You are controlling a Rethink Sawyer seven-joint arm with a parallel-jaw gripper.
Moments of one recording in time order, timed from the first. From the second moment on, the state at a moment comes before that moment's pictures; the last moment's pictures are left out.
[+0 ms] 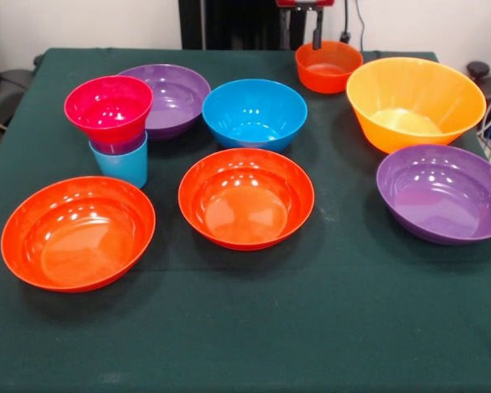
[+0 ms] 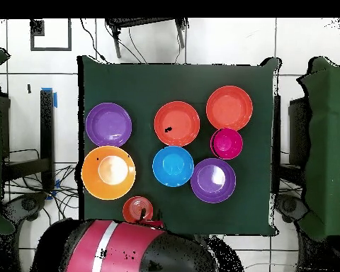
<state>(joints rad) -0.08 -0.34 -0.20 2.39 -0.29 -0.96 1.93</state>
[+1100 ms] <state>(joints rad) -0.06 -0.16 -0.20 2.37 -0.29 -1.06 1.94</state>
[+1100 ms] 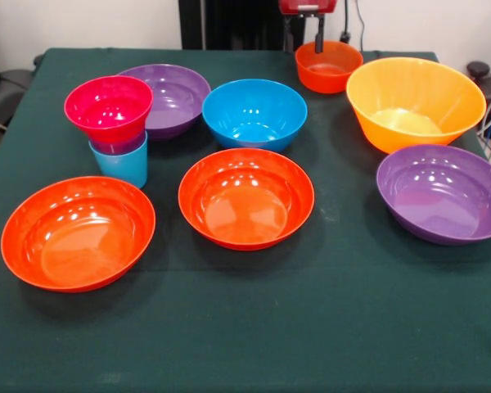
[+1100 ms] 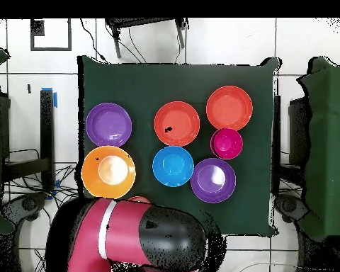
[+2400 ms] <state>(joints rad) -0.09 -0.09 -0.21 2.30 -0.29 -1.09 1.94</state>
